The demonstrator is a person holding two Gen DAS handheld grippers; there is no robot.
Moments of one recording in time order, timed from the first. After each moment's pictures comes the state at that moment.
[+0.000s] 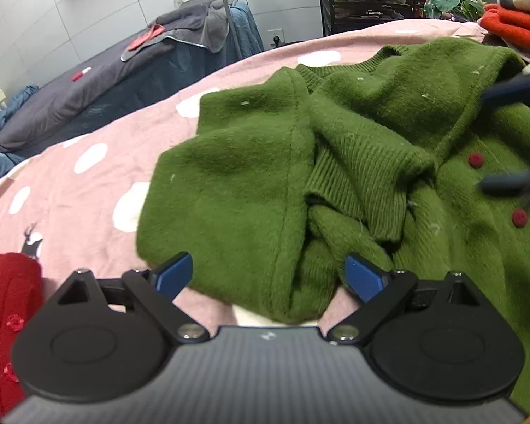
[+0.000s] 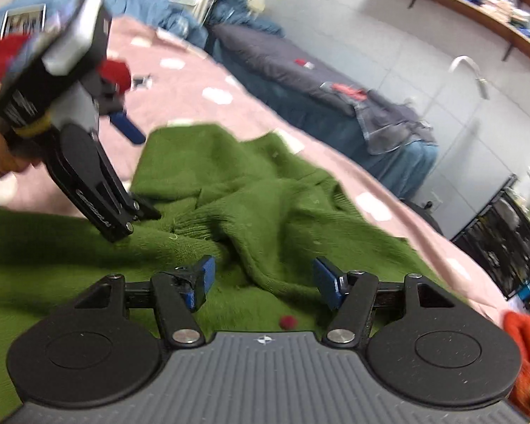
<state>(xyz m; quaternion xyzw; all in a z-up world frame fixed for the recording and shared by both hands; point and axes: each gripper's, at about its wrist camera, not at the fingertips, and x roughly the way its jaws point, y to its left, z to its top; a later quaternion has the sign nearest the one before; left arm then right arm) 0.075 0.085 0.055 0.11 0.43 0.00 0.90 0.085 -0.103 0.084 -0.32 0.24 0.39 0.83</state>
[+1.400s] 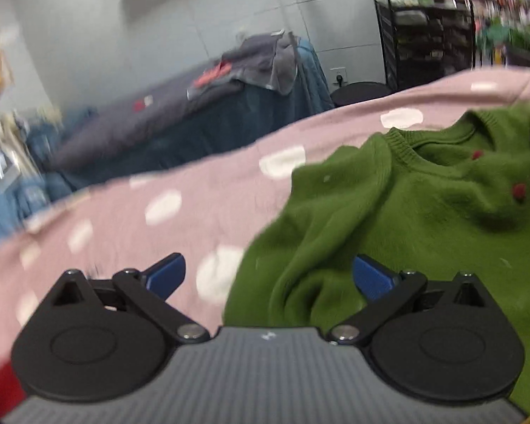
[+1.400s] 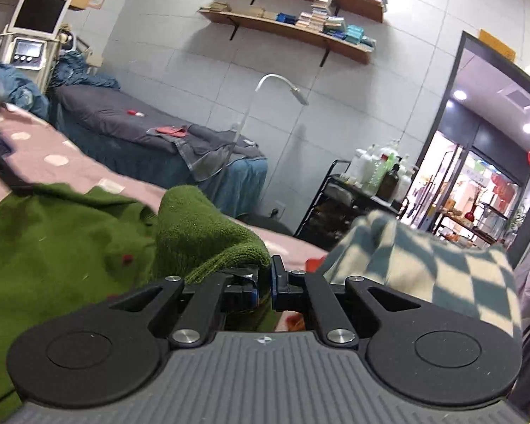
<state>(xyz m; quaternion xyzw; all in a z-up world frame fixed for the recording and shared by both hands) 0.120 0.101 0.090 0.15 0.35 0.10 0.92 0.012 -0.268 0.156 -0.22 0.14 0.15 0.95</state>
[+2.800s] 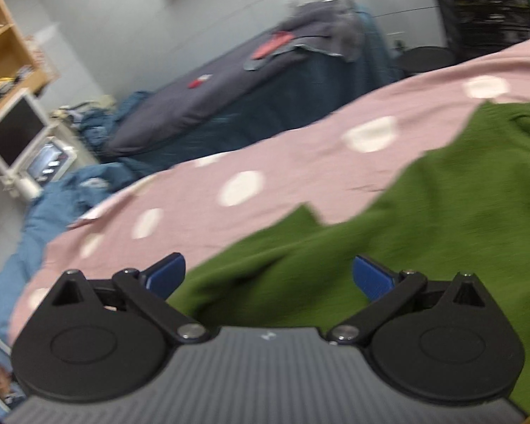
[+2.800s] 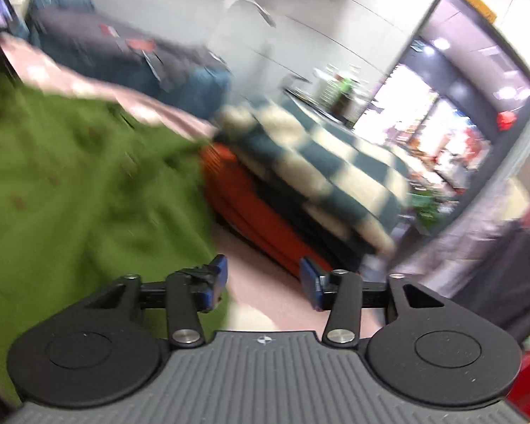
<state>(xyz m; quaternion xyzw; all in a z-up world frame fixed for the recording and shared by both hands) 0.138 0.148 0.091 0.17 0.40 0.18 0.88 -0.038 -0.355 0.175 -0.24 0.25 0.12 0.93</state>
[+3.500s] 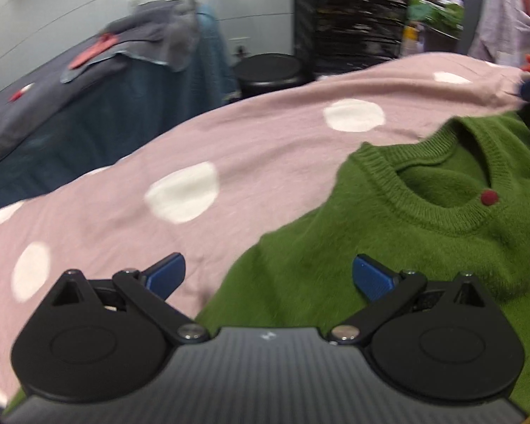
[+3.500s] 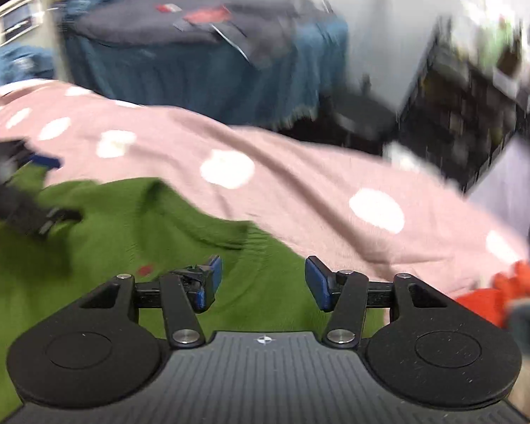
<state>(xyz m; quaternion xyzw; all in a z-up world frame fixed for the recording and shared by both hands) 0.267 0.141 0.039 0.09 0.43 -0.11 0.89 0.322 -0.166 0.117 -0.14 0.45 0.23 0.85</state>
